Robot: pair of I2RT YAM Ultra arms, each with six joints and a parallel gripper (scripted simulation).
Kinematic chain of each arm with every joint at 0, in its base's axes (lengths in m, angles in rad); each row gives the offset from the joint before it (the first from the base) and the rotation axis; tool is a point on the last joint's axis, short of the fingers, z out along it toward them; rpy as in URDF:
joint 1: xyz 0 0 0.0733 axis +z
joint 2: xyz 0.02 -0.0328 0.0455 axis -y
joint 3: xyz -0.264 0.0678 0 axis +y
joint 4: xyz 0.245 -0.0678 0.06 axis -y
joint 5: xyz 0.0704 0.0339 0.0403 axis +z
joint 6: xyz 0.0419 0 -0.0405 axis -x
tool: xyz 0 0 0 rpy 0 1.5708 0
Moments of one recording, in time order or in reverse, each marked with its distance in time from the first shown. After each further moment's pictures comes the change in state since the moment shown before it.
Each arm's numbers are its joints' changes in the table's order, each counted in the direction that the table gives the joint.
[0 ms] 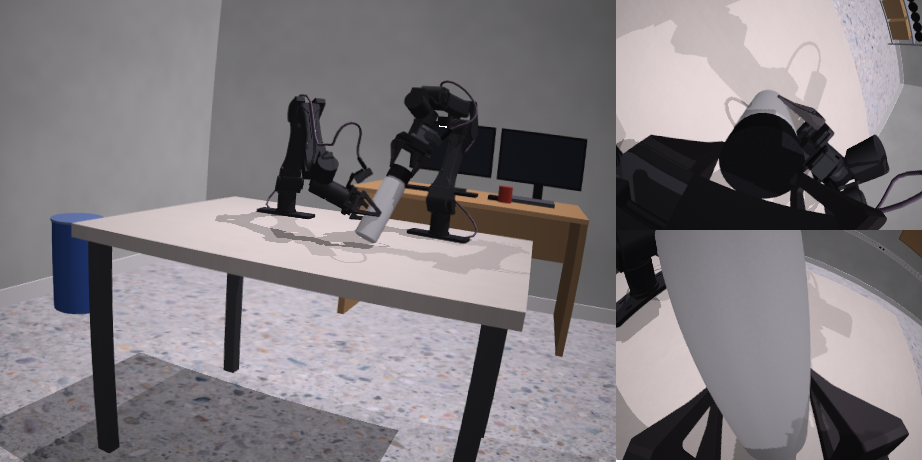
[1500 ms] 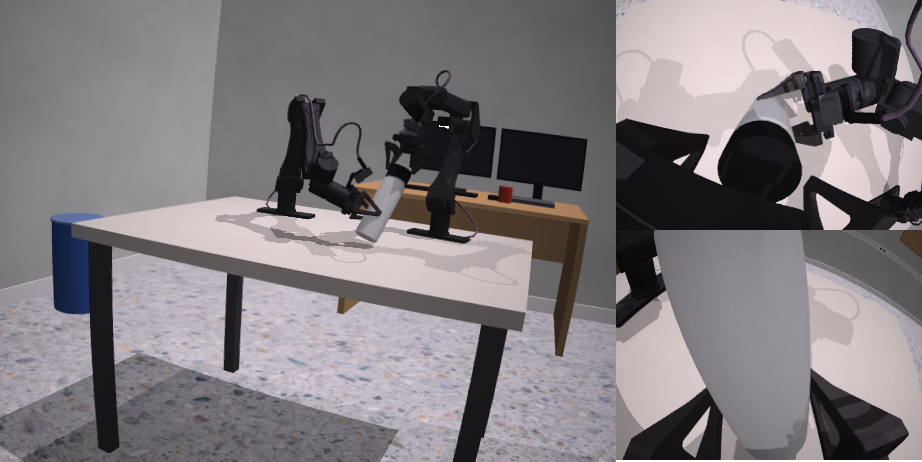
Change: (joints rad) left arm -0.066 0.000 -0.002 0.024 0.093 -0.915; right arm 0.000 0.000 0.000 0.000 0.008 0.002
